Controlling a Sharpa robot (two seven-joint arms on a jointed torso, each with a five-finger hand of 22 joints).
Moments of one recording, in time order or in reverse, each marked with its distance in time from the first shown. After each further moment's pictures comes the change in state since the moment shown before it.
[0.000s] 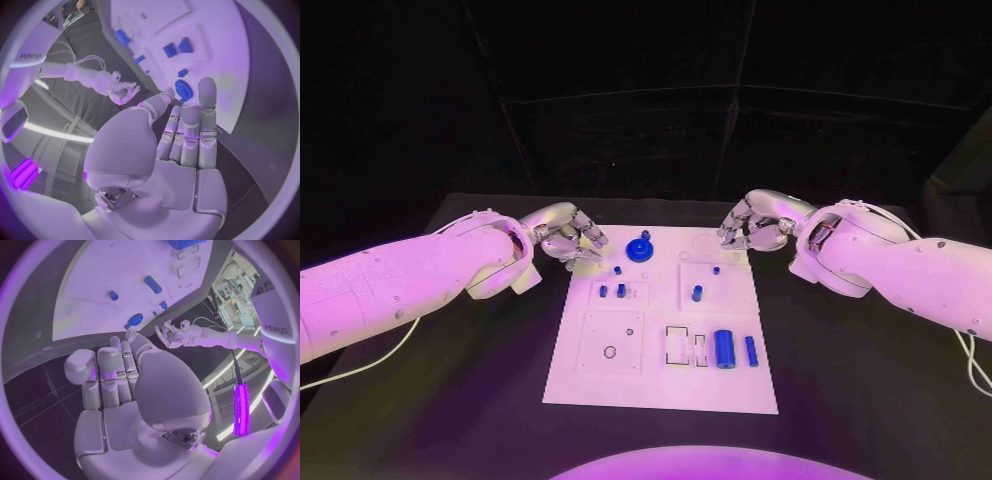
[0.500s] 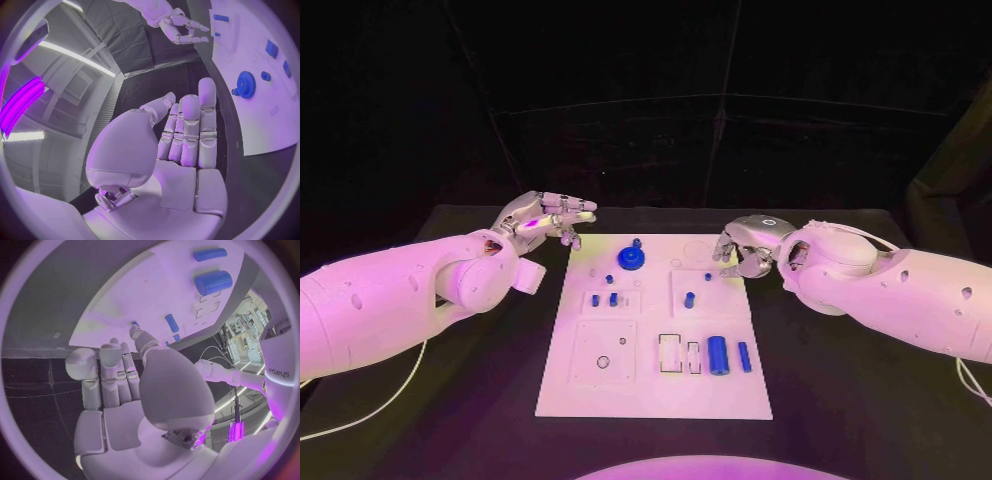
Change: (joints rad) left arm 0.001 -0.033 0.000 0.073 0.710 0.014 0.175; left_hand -0.010 0.041 0.011 0.019 0.000 0.057 -0.011 0.031 0.005 0.113 -0.027 0.092 0.028 -0.047 -0.015 -0.046 -0.088 0.000 -0.022 -0.009 -0.022 -0.012; right arm -0.040 0.013 -0.001 0.025 -0.306 0.048 -0.139; right_hand -0.029 -0.045 0.050 -0.001 0.001 -0.029 0.029 -0.050 -0.002 -0.020 0.020 -0.049 -0.069 -0.002 0.006 -0.018 -0.042 0.000 -0.023 0.008 -0.015 -0.044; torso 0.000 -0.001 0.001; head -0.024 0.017
